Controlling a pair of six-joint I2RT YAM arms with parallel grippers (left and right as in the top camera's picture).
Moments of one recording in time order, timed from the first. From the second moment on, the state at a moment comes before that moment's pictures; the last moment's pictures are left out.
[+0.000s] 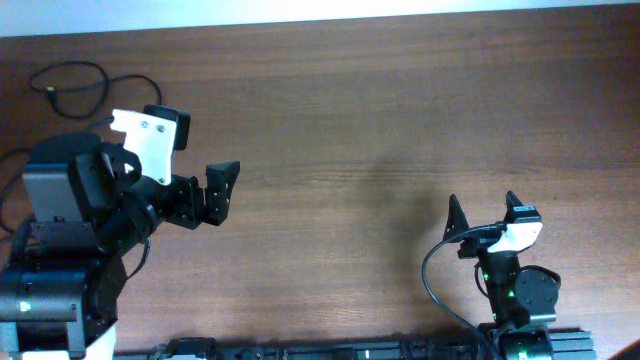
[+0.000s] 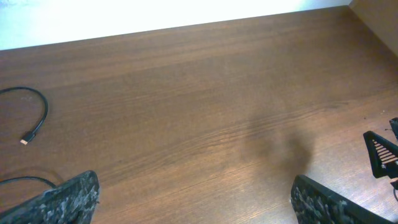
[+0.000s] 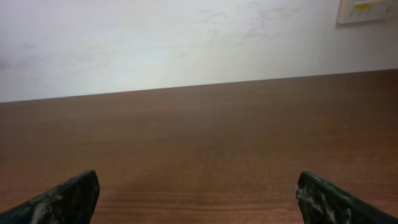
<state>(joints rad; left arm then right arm) -0.03 1.04 1.52 -1.15 0.36 0.09 0.01 0.01 0.01 -0.07 -0.05 0.12</state>
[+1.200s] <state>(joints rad) -0.08 0.43 1.00 -1.16 0.30 0.09 0.01 0.01 0.01 -0.07 -0.05 0.11</state>
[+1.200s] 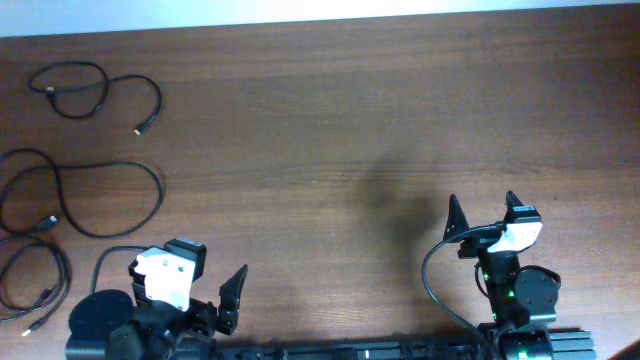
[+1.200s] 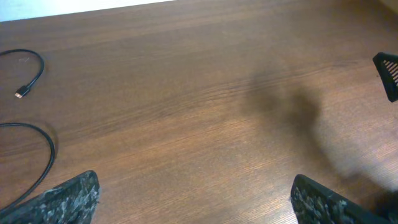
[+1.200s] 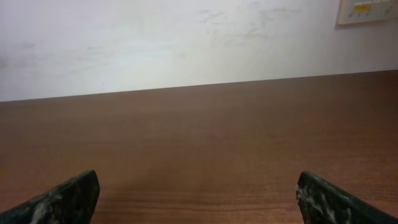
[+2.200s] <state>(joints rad) -0.07 0.05 0.28 -0.15 0.25 0.02 0.01 0.01 0.01 -0.07 -0.05 0.11</state>
